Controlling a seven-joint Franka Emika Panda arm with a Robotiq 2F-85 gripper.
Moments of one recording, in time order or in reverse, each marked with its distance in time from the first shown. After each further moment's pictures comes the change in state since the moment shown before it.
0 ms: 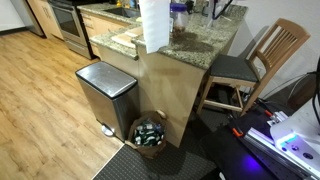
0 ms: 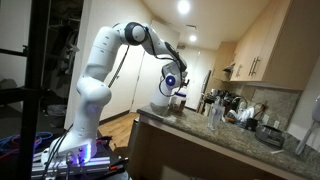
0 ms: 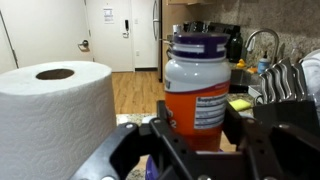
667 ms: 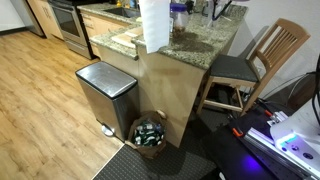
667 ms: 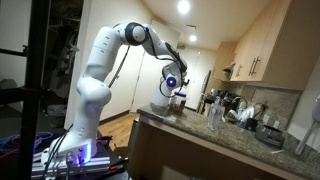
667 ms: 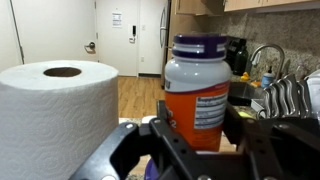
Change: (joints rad) arm -0.003 0.007 -0.005 -0.004 -0.015 -0.056 -0.057
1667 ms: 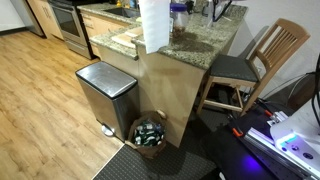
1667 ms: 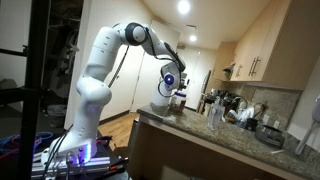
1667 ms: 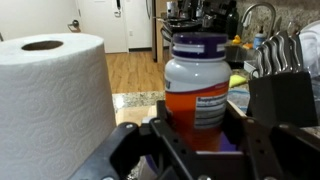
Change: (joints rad) arm 0.015 0.000 0.017 0.000 -0.018 0.177 0.108
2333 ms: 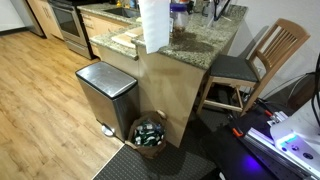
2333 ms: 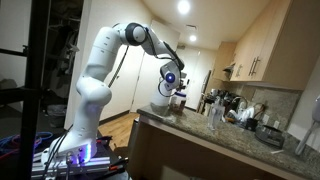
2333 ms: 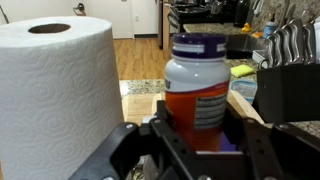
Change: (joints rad) arm 0.004 0.000 0.010 0.001 -0.131 0.034 0.097
